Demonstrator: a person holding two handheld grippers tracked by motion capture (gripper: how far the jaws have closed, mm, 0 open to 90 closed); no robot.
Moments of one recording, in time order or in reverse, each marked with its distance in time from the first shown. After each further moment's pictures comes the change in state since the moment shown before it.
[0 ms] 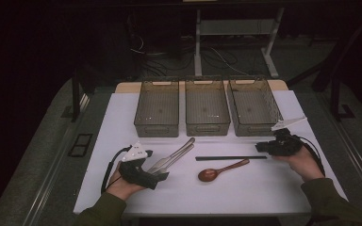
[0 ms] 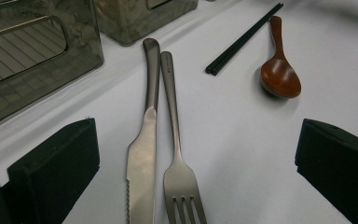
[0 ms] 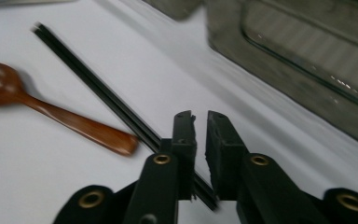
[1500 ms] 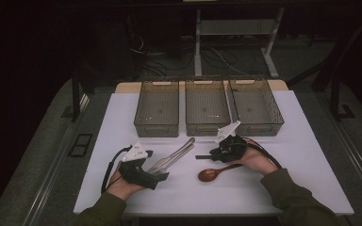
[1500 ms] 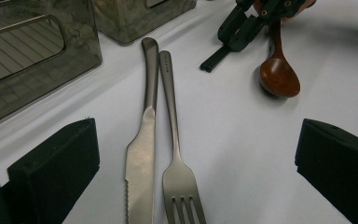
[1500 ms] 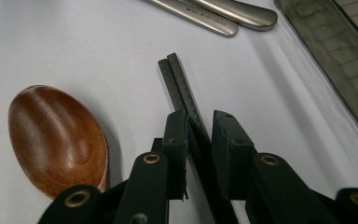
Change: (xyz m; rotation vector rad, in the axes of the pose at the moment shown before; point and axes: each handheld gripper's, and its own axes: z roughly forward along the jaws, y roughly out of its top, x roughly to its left) left arm 0.000 0.000 0.001 0.002 -0.006 0.001; right arm 0.086 0.058 0.100 0.100 0.189 -0.456
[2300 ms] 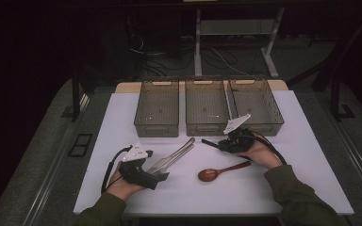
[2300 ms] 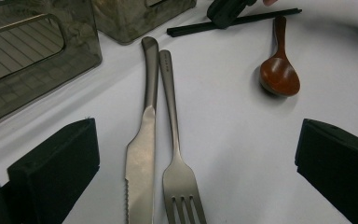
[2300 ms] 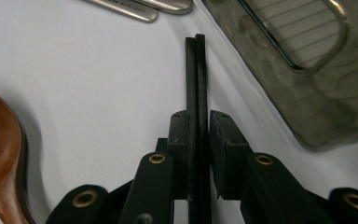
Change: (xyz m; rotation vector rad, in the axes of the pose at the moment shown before) left arm 0.000 0.000 0.000 0.001 0.000 0.002; right arm -0.030 -0.015 -0.011 -0.022 -0.099 0.099
